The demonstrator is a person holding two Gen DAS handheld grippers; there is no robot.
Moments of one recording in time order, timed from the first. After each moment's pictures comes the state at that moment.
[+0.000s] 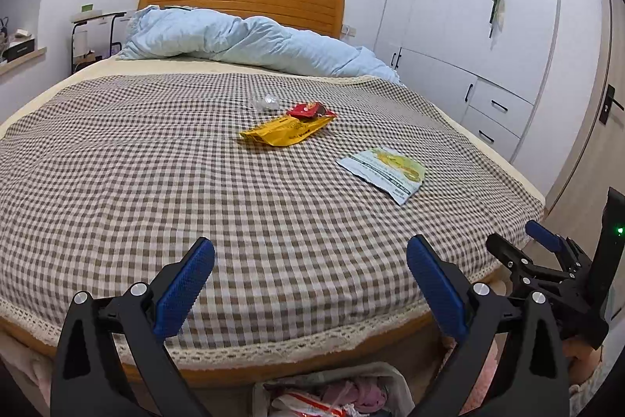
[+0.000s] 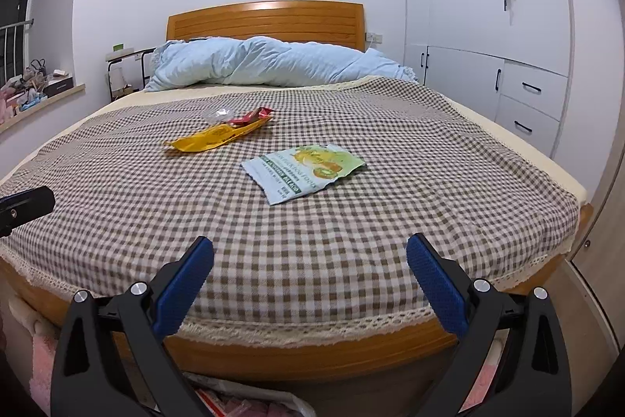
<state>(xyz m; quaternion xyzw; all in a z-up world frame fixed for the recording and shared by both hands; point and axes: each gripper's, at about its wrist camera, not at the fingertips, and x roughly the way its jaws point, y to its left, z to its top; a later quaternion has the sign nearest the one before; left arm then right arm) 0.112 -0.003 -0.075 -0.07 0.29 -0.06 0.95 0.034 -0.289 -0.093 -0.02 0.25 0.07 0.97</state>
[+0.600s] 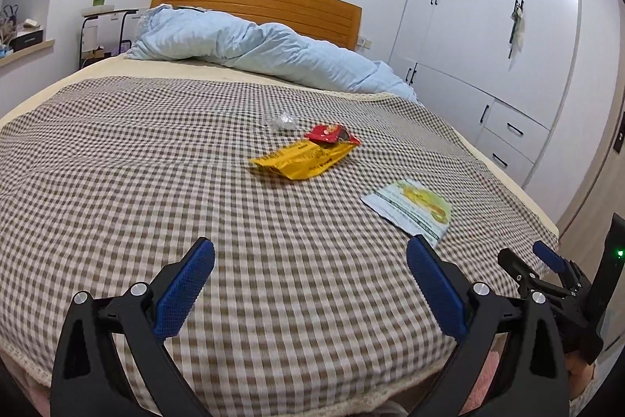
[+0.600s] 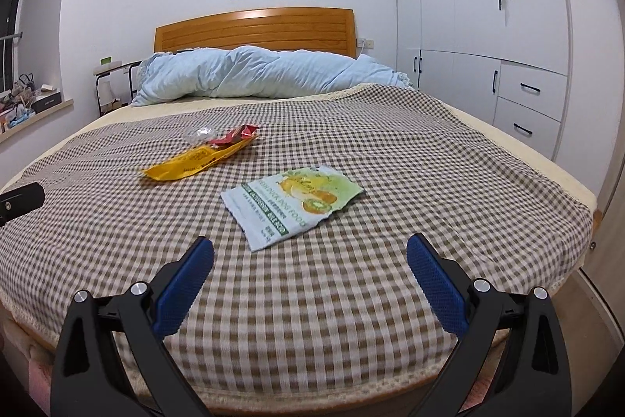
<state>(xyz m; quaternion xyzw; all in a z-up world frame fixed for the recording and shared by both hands) 0.172 0.018 -0.071 -0.09 0.28 -0.04 0.96 0.092 -0.288 -0.094 0.00 0.23 0.06 0.97</state>
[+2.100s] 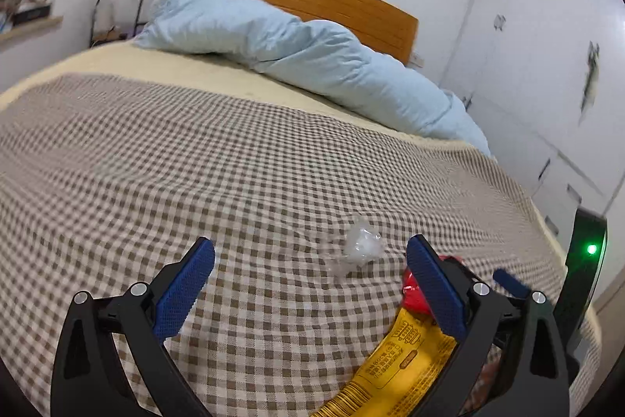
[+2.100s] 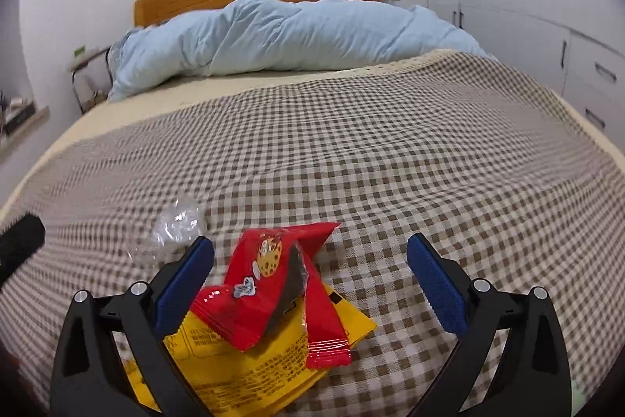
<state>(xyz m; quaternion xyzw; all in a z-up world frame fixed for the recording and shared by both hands) 0.458 0.105 -0.087 -0.16 0.28 0.02 0.95 0.413 -0.143 -0.116 0.04 0.33 0.06 0.94</state>
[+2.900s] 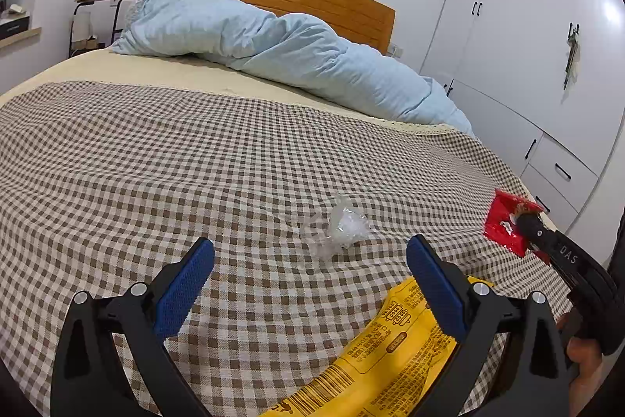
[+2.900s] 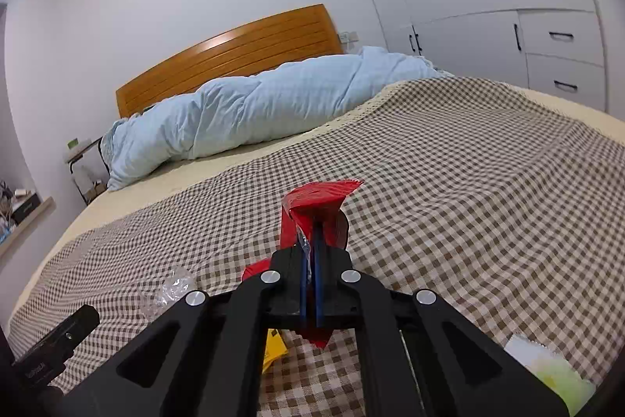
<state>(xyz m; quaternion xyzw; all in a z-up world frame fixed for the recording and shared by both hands) 0.458 0.080 -0.101 -0.12 0.28 -0.02 0.95 0.377 -0.214 -0.094 0.16 0.22 0.04 0.96</state>
